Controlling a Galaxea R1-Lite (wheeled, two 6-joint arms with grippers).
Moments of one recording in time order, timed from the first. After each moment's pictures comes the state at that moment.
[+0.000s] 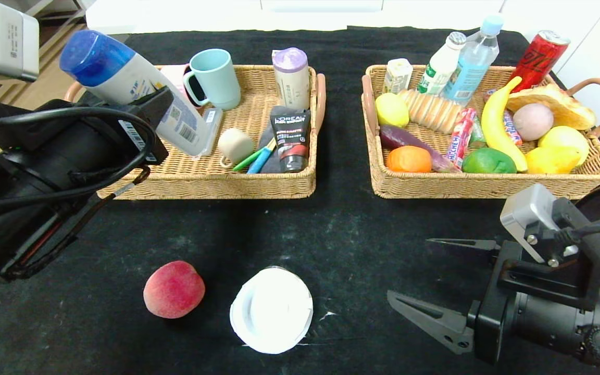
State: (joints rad) left arm -0.44 1.41 -0.76 -0.98 0.26 0.05; right arm 0.70 1.40 -0.59 -0.58 0.15 -0.07
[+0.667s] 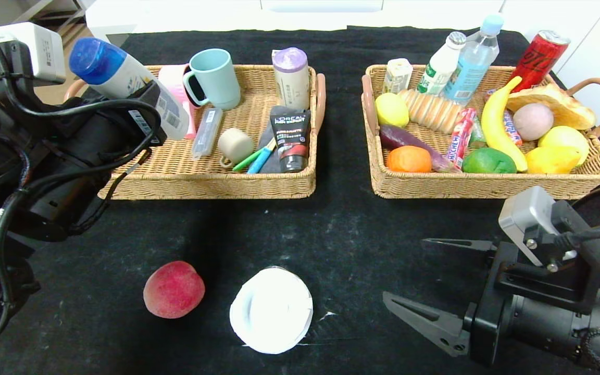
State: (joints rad) left arm -0.28 1.58 -0.83 -1.15 0.24 0.04; right arm 0.71 1.41 -0.57 -0.63 0.15 -0.07
